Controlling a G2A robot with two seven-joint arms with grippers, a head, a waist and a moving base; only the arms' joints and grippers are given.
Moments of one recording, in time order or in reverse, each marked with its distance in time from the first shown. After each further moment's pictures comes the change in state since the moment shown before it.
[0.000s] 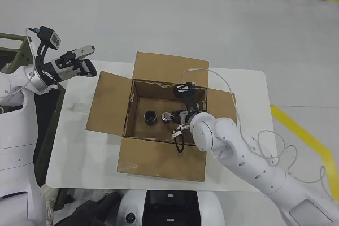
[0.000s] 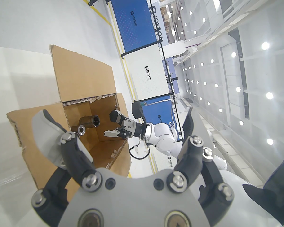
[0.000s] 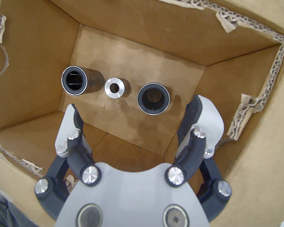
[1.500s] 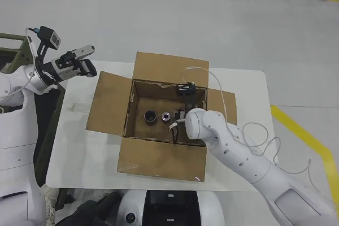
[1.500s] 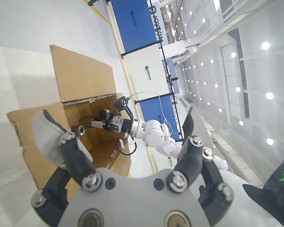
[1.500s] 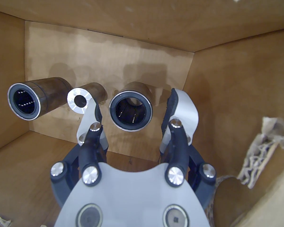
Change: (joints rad) left arm 0.000 0.000 0.000 0.000 0.000 0.000 0.000; right arm 0.055 -0.112 -0.015 0.248 -0.051 0.079 0.064
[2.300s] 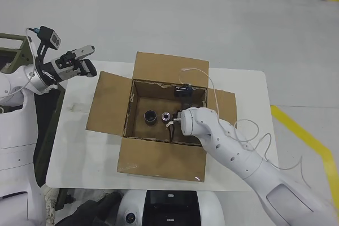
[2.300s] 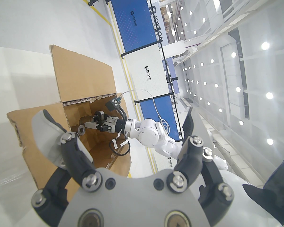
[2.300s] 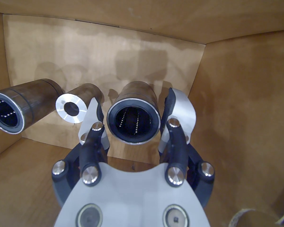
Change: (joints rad) left arm 0.000 0.000 0.000 0.000 0.000 0.000 0.000; right arm 0.024 -0.068 -0.011 0.126 0.003 0.006 0.013
